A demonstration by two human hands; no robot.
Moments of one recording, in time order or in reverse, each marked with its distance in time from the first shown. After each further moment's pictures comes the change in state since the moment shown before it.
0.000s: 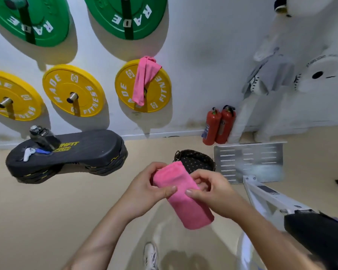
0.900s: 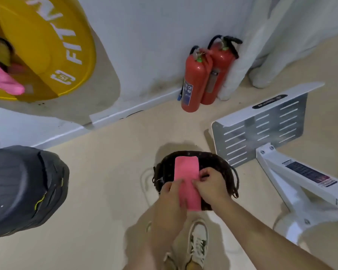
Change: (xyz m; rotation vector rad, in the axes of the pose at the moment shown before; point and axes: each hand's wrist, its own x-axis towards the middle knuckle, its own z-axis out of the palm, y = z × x) left_hand 0.511 -0.325 0.133 0.503 -0.387 -0.105; right_hand 0.465 0.394 -0.038 0.153 0.611 0.858
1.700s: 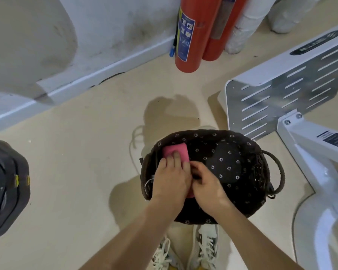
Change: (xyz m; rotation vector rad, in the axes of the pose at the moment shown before) left_hand 0.167 -0.105 0.105 1.013 -0.181 0.323; right_hand 0.125 0.117 0.103 0.060 -0.162 -0.022
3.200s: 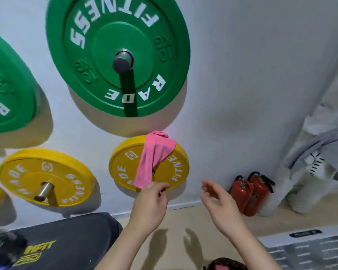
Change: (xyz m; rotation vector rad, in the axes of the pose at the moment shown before) left_hand -0.404 -0.223 -0.469 -0.808 0.870 -0.475; right_hand -0.407 -0.502 -0.064 -0.054 0.007 -0.761
